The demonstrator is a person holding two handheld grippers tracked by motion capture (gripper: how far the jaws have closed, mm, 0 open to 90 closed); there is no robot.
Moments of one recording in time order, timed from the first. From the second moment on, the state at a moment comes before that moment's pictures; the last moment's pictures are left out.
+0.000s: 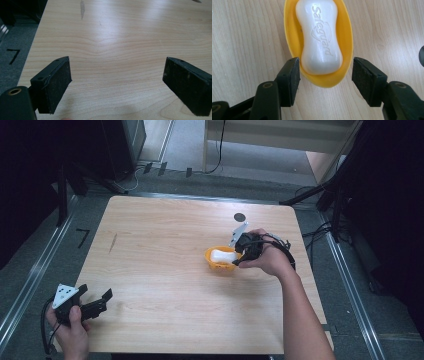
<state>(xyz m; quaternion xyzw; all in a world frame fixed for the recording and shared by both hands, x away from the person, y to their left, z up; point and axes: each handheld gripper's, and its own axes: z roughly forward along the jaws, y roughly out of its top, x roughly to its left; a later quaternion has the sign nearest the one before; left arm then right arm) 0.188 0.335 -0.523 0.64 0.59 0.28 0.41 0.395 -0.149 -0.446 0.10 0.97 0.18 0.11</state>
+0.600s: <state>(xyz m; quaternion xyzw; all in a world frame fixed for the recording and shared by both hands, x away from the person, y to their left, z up) 0.188 0.334 -0.523 0.64 0.59 0.28 0.41 0.372 -0.177 -0.459 0.14 0.97 0.19 0.11</state>
